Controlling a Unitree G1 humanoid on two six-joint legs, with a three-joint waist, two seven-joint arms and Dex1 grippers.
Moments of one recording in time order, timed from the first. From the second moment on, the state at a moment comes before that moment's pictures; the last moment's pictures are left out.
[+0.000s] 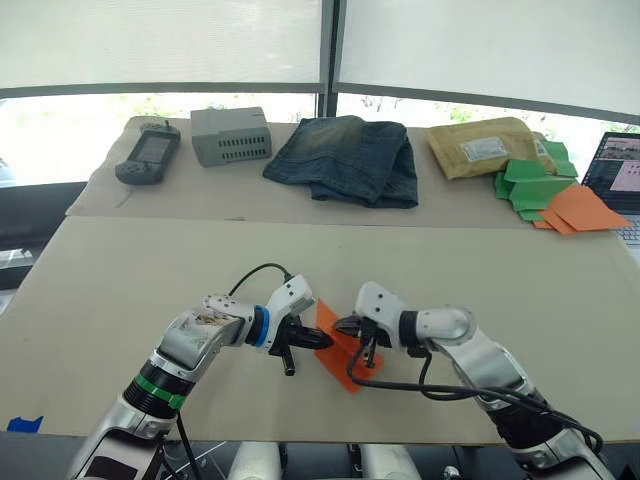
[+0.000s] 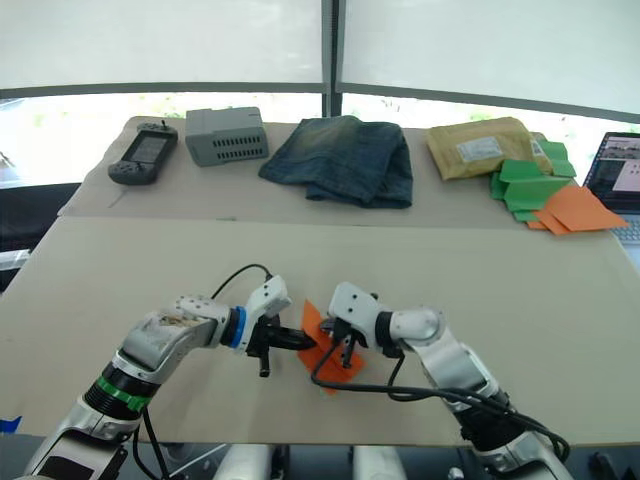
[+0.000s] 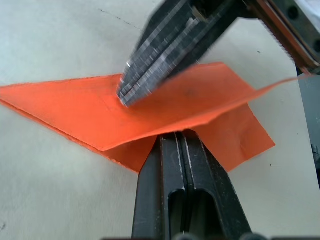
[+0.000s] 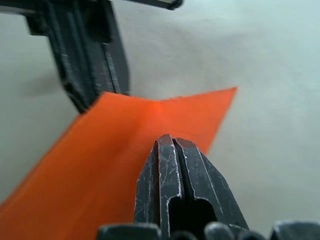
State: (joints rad) left arm -0.42 0.52 -0.33 -0.18 -0.36 0.92 -1.03; right arm -0.30 -0.50 0.38 -0.29 0.06 0.53 0.89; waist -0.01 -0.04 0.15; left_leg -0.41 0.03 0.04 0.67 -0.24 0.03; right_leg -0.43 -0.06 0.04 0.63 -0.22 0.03
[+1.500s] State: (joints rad) left arm -0.61 0.40 -0.29 0.37 -0.22 0.41 -1.11; right arm -0.24 -0.58 0.38 -0.34 0.10 0.57 0.87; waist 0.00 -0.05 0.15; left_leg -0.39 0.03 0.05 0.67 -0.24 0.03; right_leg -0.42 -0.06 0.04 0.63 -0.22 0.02
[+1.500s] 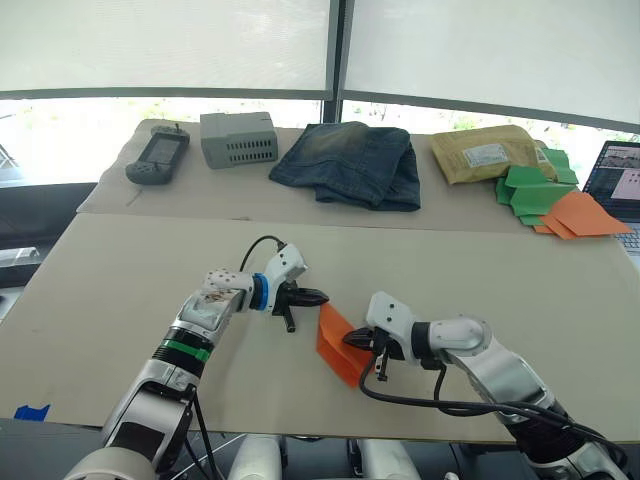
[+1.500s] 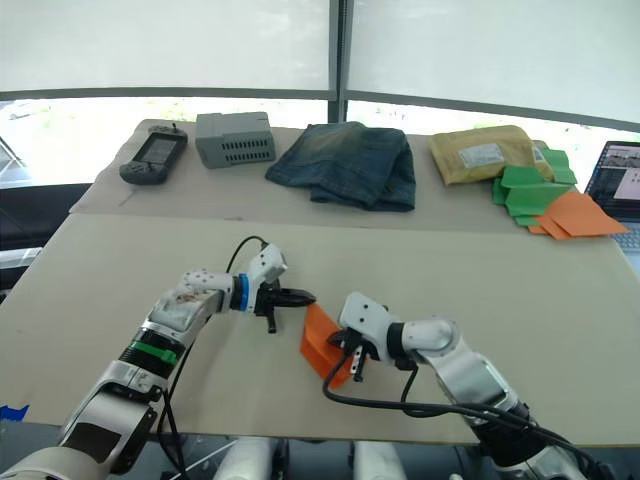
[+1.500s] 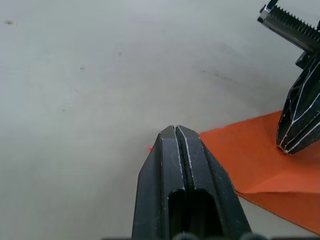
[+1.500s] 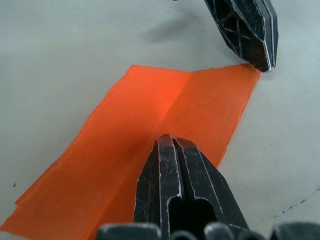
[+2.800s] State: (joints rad) left arm -0.55 0.40 -0.26 0.38 -0.23 0.32 -1.10; right arm -0.26 -0.58 0.39 -0.32 0.10 0.57 0.87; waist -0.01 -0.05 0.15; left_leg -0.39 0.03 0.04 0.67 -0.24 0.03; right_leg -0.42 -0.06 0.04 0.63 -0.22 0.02
